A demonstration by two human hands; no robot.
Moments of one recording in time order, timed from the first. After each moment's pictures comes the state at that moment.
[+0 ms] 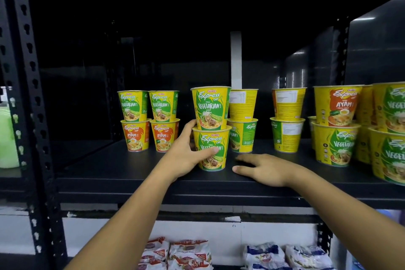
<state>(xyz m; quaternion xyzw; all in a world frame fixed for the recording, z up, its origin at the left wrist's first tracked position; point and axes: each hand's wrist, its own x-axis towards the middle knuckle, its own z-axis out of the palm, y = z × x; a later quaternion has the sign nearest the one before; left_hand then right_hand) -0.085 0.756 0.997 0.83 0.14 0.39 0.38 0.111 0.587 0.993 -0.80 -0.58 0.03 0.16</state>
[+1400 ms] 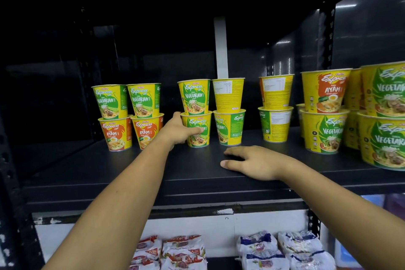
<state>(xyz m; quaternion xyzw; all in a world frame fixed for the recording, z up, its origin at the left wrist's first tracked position) -0.009 0.816 1.030 0.81 0.29 0.32 0.39 0.111 0.585 0.993 -0.80 -0.58 0.02 0.16</state>
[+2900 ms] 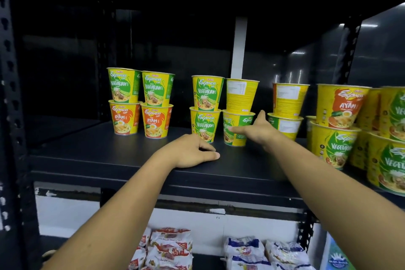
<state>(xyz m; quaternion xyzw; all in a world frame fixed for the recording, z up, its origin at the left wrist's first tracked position) -0.056 0.753 1.001 0.95 0.19 0.17 0.18 0.143 0.640 1.035 -0.78 -0.35 0.09 0.51</state>
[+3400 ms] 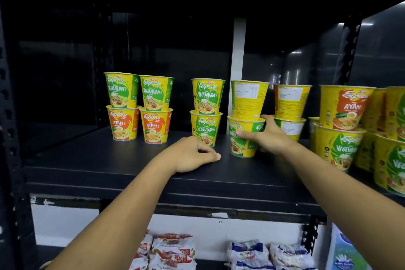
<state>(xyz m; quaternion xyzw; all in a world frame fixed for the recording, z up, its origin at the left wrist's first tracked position) -0.056 0.764 0.999 0.92 0.19 0.21 0.27 0.155 0.621 1.024 -0.73 -0.41 0.09 0.54</state>
